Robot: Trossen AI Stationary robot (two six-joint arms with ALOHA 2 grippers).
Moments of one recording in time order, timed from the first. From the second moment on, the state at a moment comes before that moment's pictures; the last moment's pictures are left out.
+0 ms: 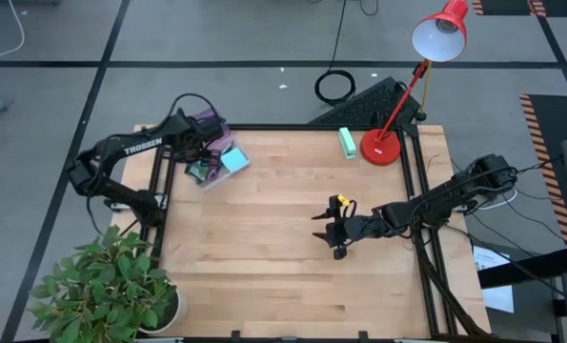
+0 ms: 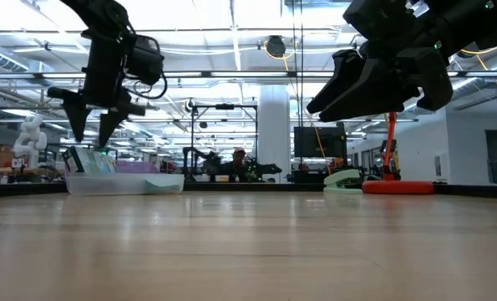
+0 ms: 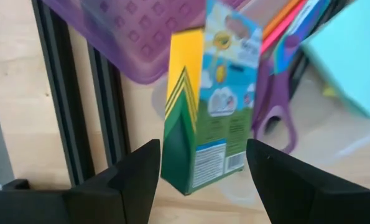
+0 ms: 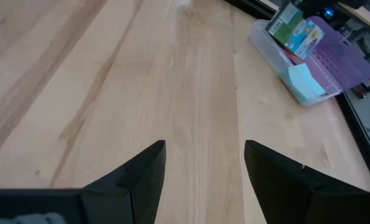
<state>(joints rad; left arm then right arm) 0.71 1.40 1.02 -1.21 -0.23 -0.78 0.32 1.40 0.58 0.23 0.41 -0.23</state>
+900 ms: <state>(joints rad) 0.69 1.41 0.92 -1.05 -0.19 -0.60 0.31 1.40 0.58 0.26 0.41 -0.28</state>
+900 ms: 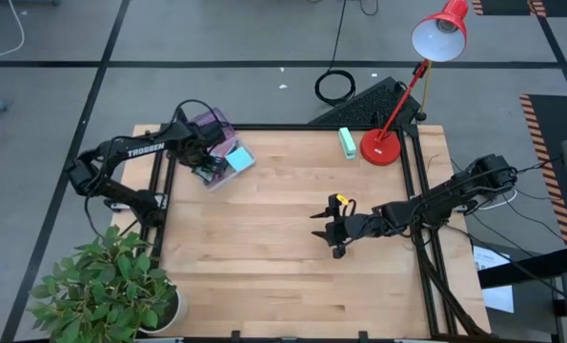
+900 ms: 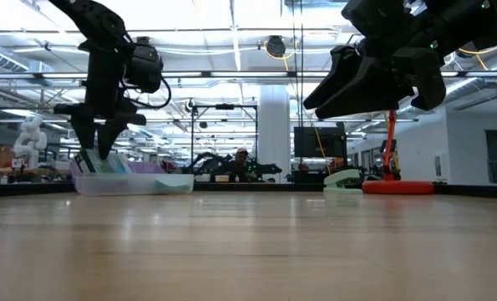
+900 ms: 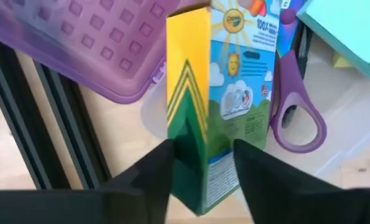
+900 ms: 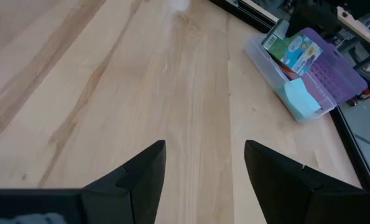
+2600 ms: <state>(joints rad) 0.12 1.50 0.98 -1.10 -0.90 -0.26 0.27 1.40 0.58 0.27 0.42 -0.27</state>
